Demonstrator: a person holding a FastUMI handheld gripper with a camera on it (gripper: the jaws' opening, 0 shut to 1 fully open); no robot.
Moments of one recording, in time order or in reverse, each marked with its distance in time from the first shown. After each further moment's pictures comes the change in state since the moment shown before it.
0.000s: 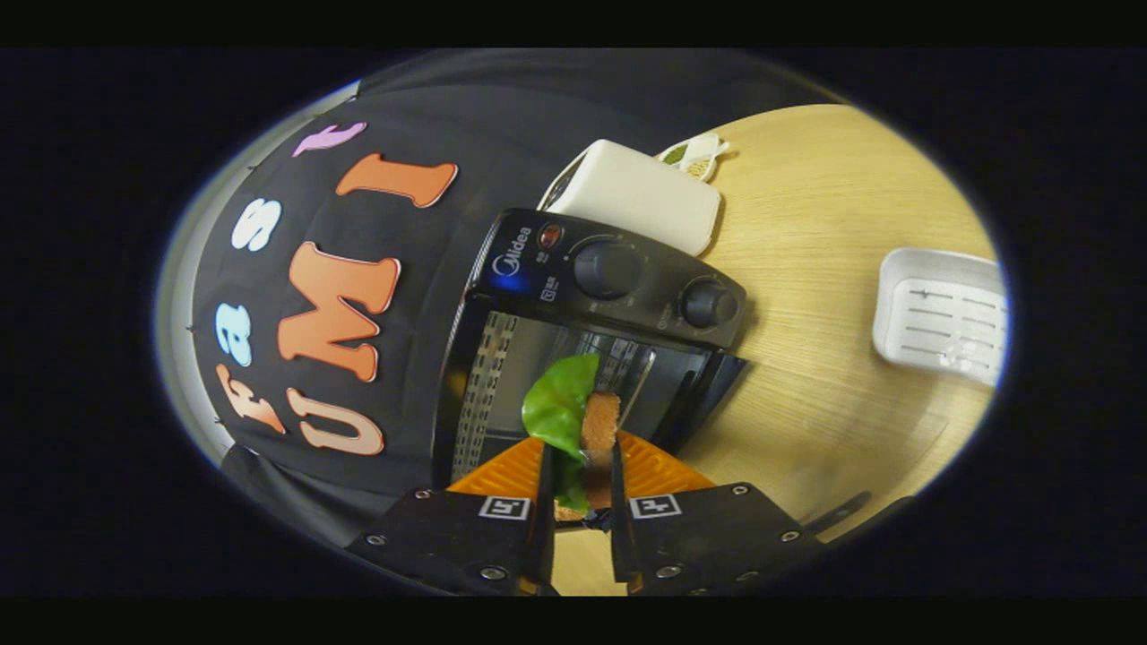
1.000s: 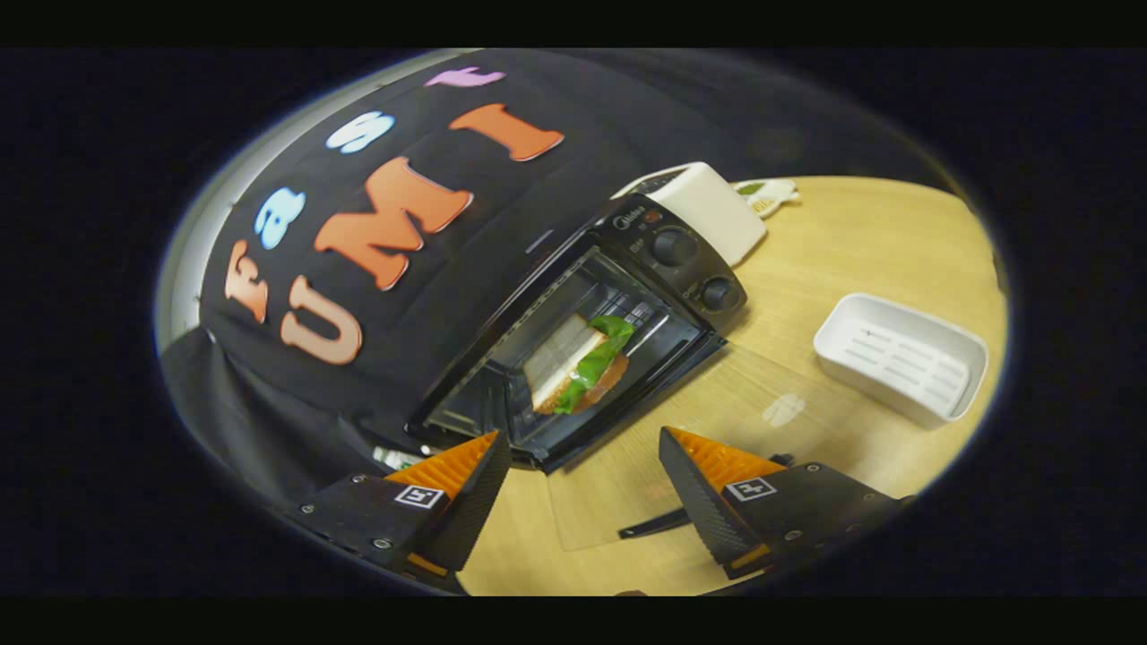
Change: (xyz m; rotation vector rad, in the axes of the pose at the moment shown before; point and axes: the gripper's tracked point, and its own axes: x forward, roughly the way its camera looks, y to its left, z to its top) arm -0.116 -0.023 -0.037 -0.575 0.091 -0.029
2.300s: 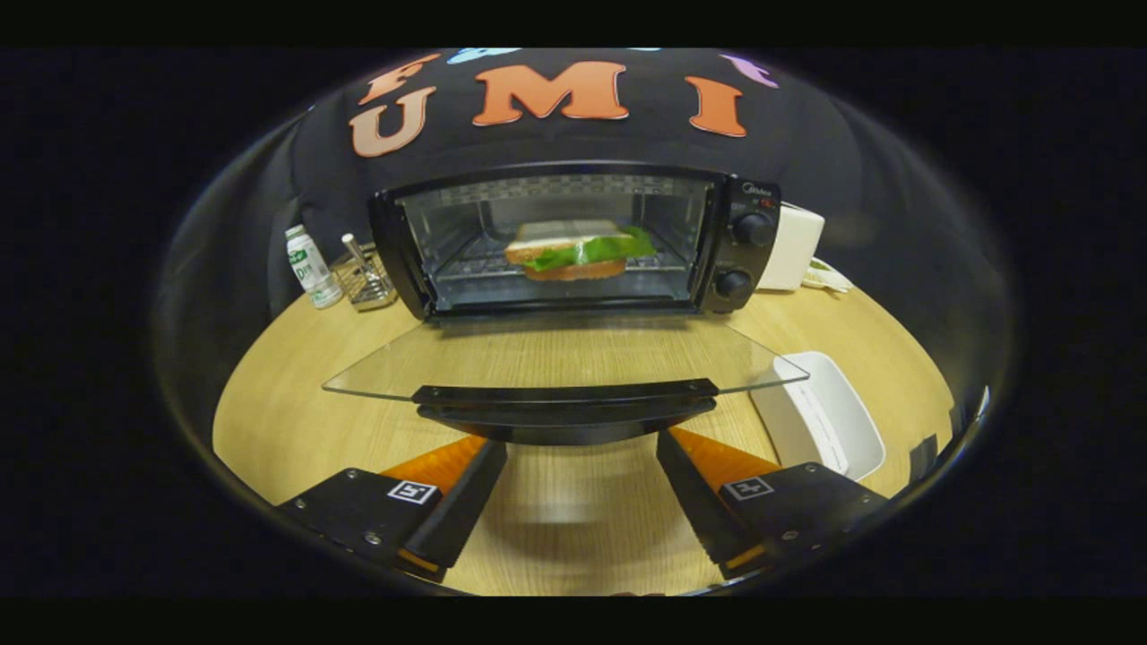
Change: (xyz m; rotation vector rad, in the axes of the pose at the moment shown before) arm 0.003 -0.041 -0.051 -0.618 0.146 -0.166
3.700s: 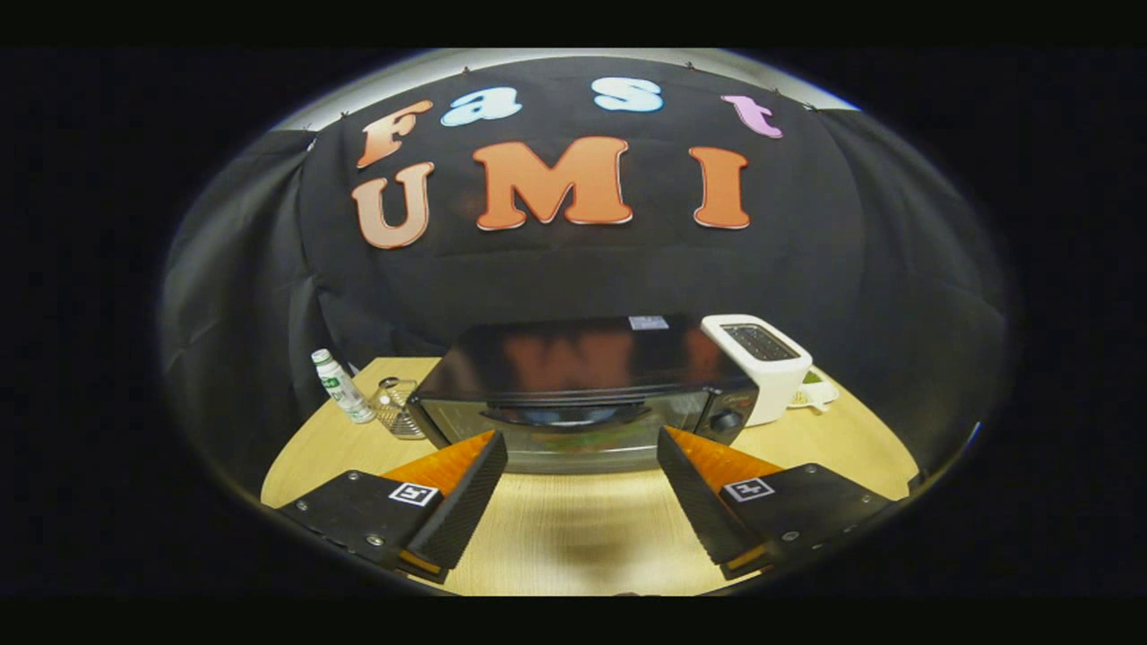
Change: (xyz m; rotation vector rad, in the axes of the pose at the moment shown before) arm -0.071 0.001 0.195 0.000 -0.291 0.026
